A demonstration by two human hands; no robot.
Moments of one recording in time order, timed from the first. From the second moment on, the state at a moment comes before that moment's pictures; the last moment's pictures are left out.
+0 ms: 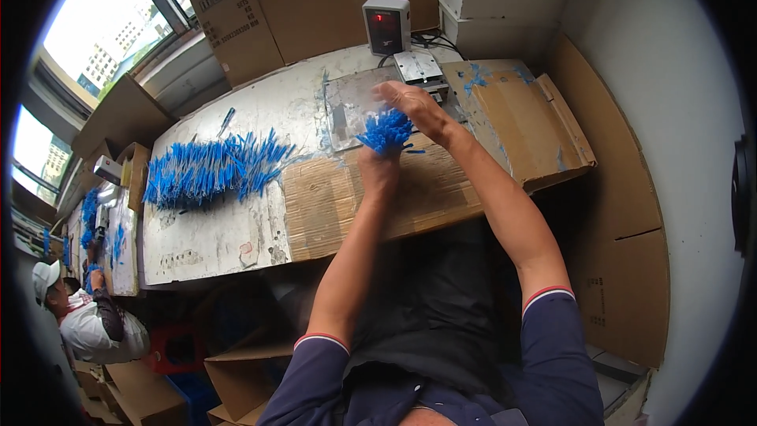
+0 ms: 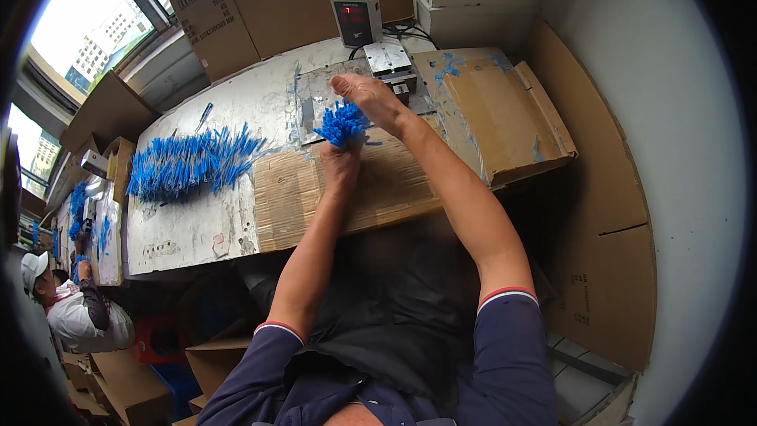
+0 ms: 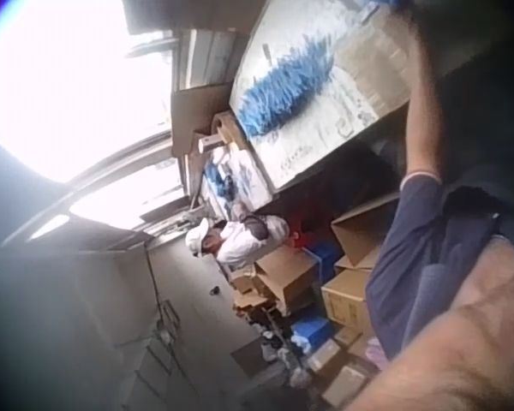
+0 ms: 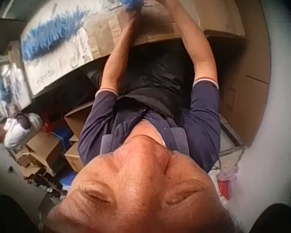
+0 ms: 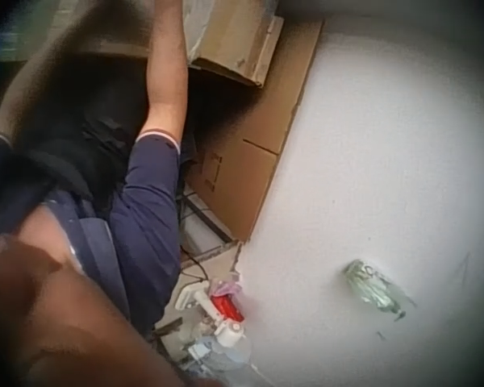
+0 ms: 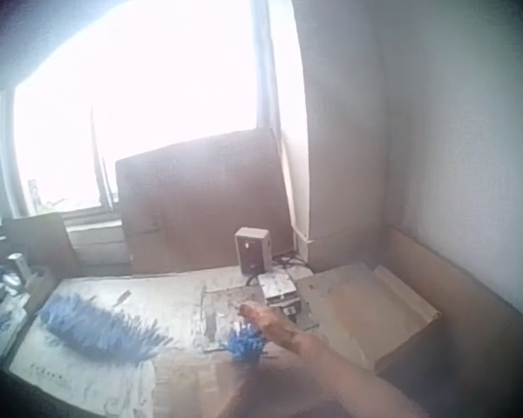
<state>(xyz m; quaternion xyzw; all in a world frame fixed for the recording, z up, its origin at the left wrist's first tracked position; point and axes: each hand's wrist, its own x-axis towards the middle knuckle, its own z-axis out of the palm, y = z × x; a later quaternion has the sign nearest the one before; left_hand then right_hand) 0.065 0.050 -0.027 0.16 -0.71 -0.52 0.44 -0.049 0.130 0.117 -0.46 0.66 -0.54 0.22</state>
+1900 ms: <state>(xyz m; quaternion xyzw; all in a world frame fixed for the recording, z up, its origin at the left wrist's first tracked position) 0.074 0.060 -0.015 0.31 -0.77 -0.27 0.49 0.013 0.112 0.078 -0.41 0.77 -0.49 0.01</state>
